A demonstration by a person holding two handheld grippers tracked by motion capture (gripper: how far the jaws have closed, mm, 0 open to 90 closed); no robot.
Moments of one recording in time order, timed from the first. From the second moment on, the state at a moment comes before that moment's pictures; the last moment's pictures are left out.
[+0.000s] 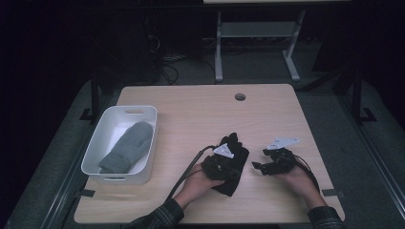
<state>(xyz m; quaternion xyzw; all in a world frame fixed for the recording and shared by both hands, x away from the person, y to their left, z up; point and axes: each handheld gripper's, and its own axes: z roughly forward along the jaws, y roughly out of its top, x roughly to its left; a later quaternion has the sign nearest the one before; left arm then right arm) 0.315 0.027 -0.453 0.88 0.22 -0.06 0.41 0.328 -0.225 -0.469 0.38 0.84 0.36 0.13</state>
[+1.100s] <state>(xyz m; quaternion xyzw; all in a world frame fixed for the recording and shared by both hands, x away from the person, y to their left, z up) 0.299 0.093 -0.441 0.90 0.23 -0.01 0.36 0.331 -0.226 -0.476 0.38 0.84 0.34 0.15</state>
